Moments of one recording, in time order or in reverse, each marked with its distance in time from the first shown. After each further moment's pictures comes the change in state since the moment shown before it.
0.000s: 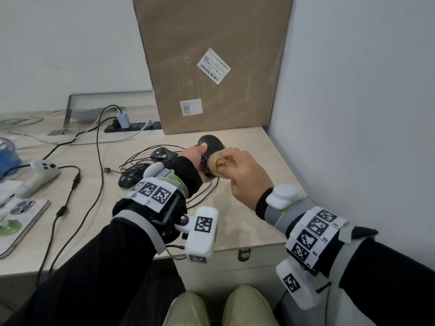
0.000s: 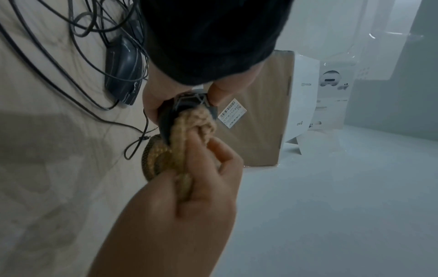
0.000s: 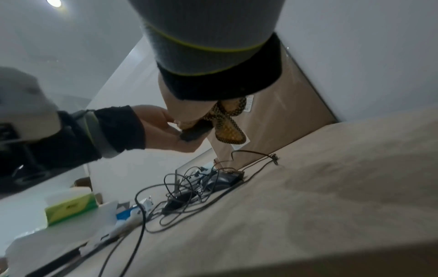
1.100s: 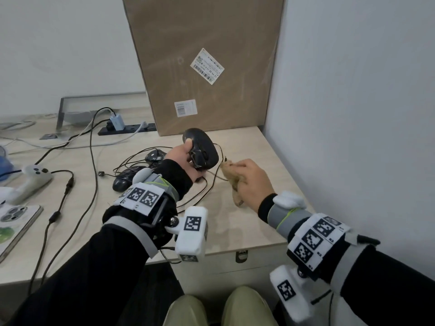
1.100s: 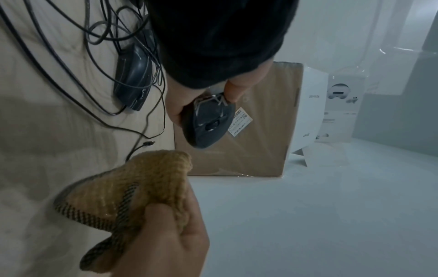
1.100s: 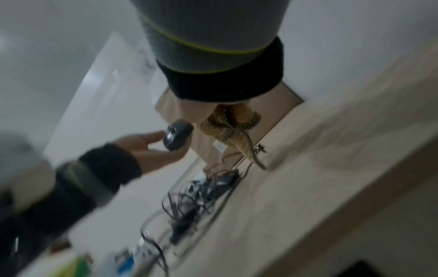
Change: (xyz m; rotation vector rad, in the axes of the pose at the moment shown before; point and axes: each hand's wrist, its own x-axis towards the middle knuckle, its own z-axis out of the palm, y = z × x) left_hand 0.008 0.003 -0.009 -0.252 -0.039 0.042; right_hand -0.013 0.003 -0.005 0.366 -0.040 0.569
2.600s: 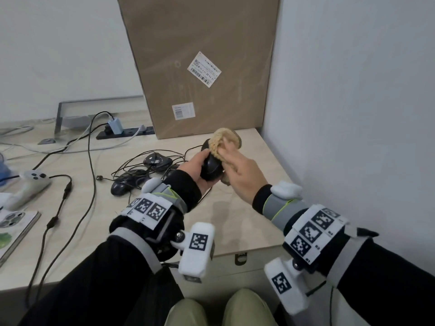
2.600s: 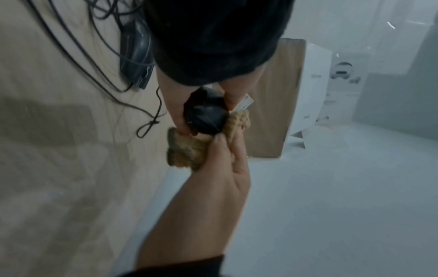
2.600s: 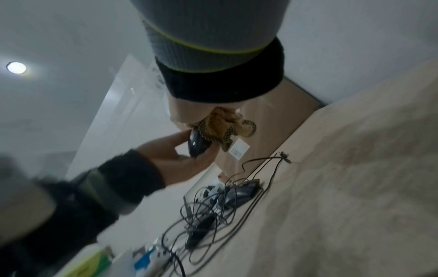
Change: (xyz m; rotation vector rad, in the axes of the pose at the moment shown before) left_hand 0.010 -0.030 0.002 0.135 -0.161 0.031; right_hand 0.021 -0.013 -0.001 0.123 -0.023 -0.149
